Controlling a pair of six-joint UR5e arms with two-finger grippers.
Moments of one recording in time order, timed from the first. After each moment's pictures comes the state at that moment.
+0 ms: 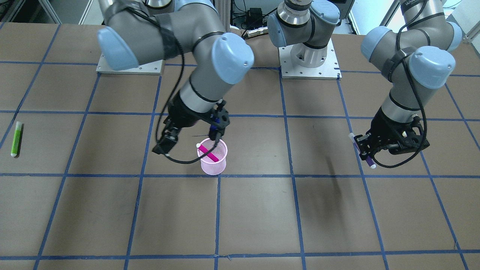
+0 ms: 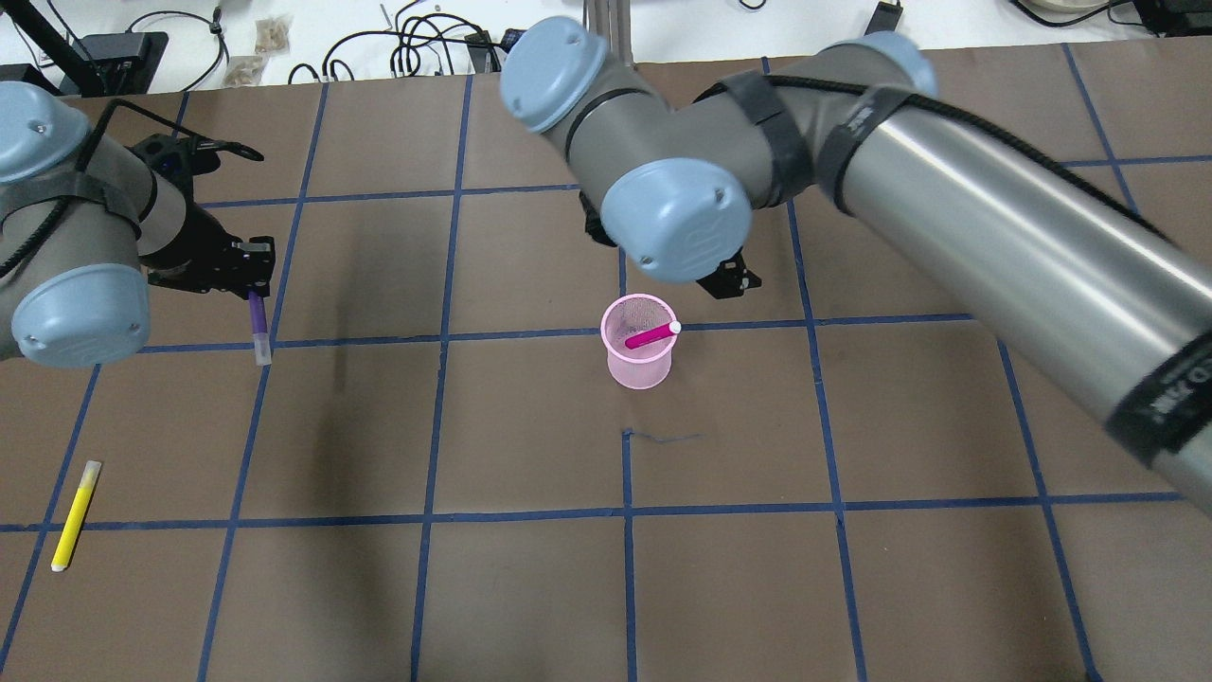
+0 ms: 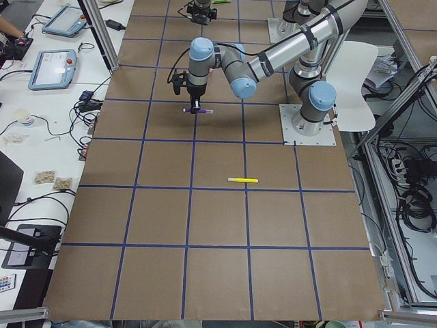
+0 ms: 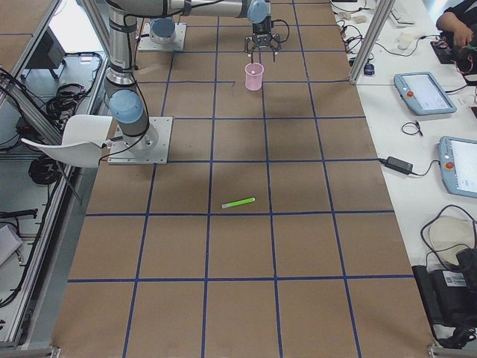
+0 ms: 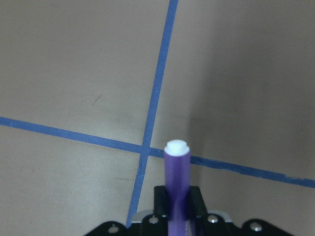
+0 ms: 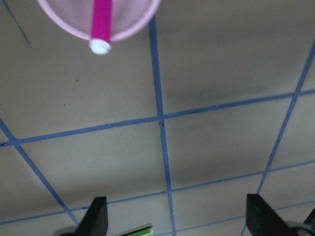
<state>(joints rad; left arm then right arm) -1.28 -1.68 -1.95 -0.91 1.54 0.13 1.93 -1.25 1.48 -1.66 -2.09 -0.87</state>
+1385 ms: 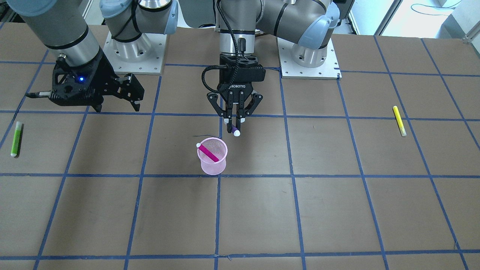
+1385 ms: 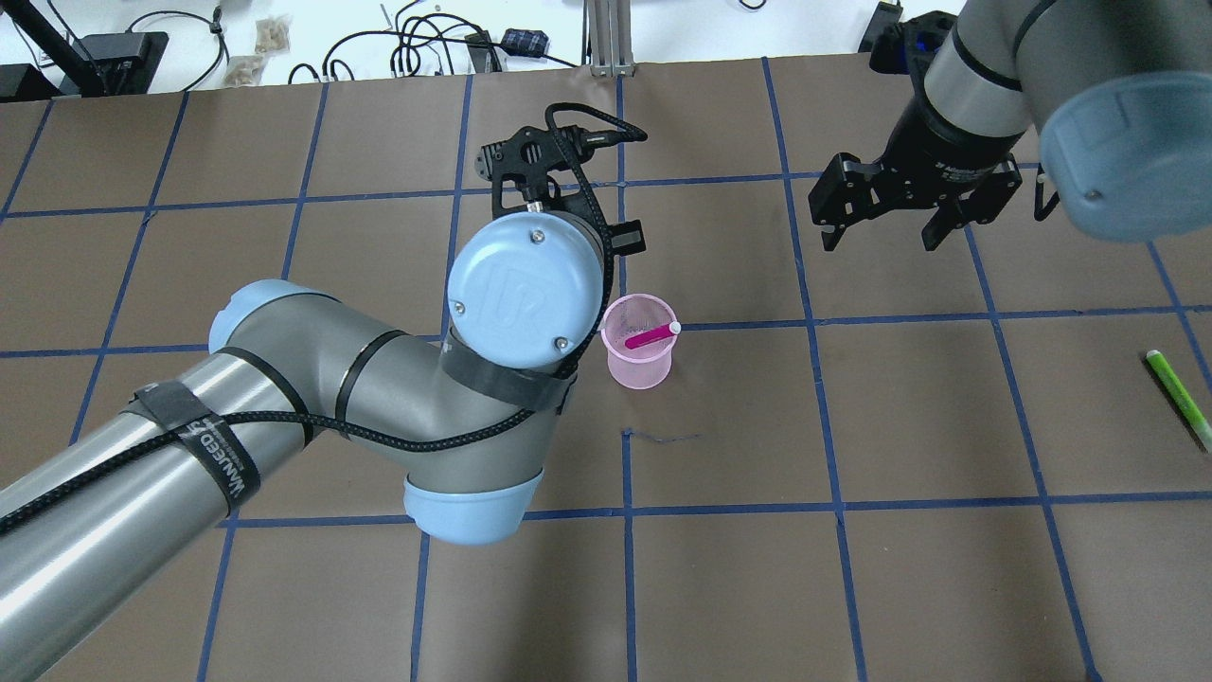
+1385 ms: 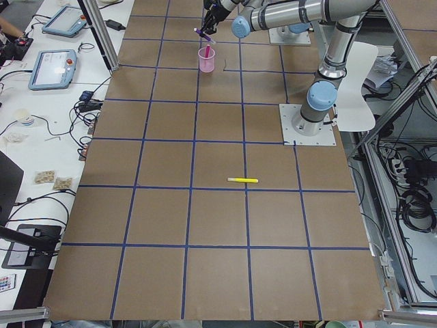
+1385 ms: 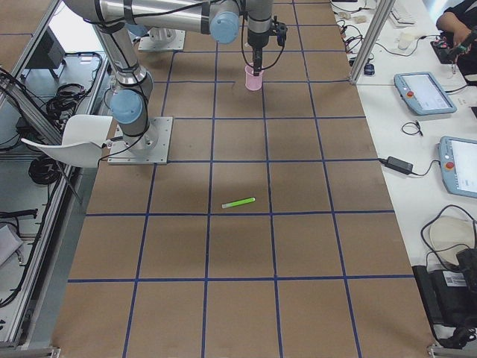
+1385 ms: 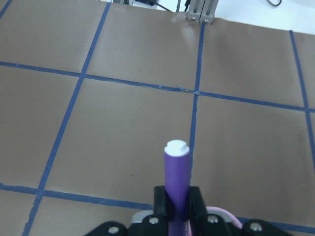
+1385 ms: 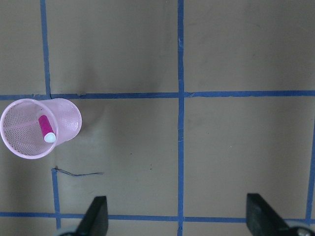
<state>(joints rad) -2.06 -1.69 -1.96 -0.43 1.86 -0.57 1.53 -1.60 1.72 -1.72 -1.50 -0.03</state>
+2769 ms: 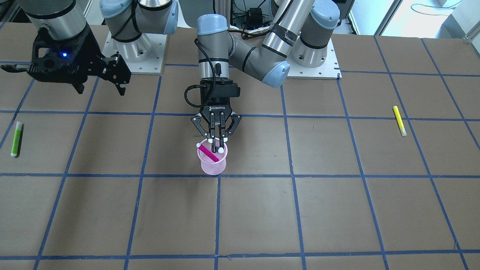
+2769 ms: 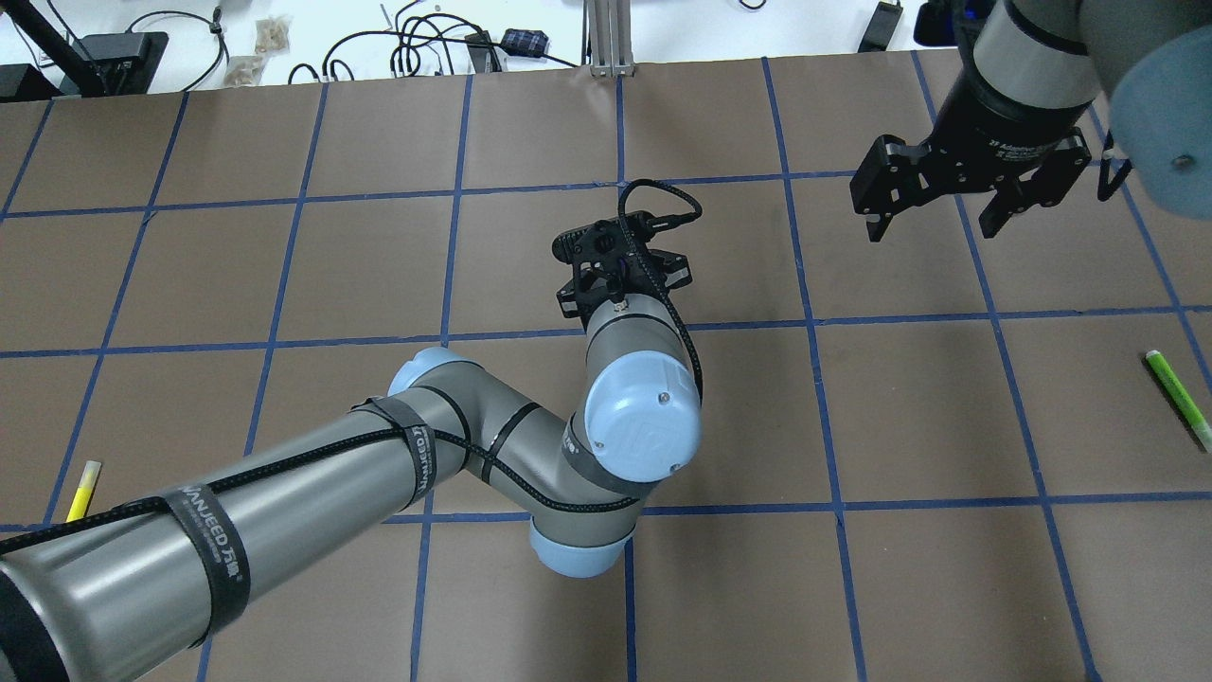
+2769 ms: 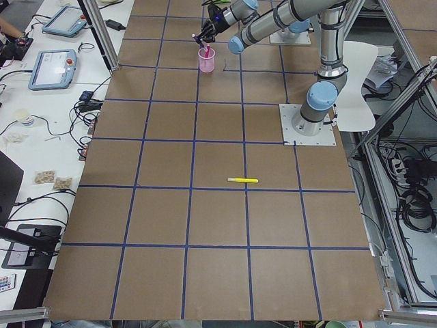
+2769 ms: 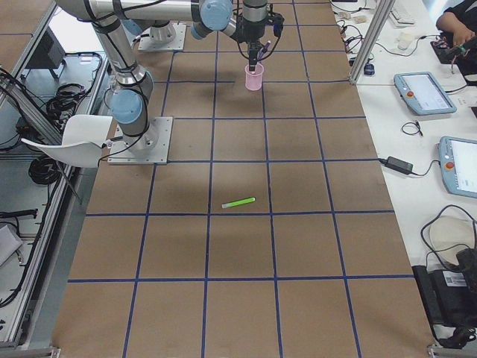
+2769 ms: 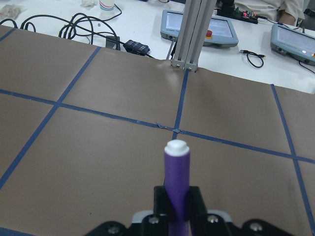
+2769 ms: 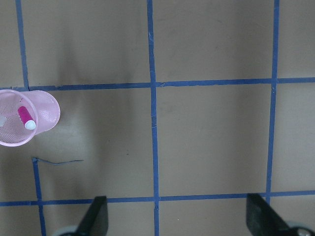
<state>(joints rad) -2.18 -1.97 -2.00 0.07 2.09 -0.64 1.53 -1.62 1.63 -1.59 -1.58 -0.02</state>
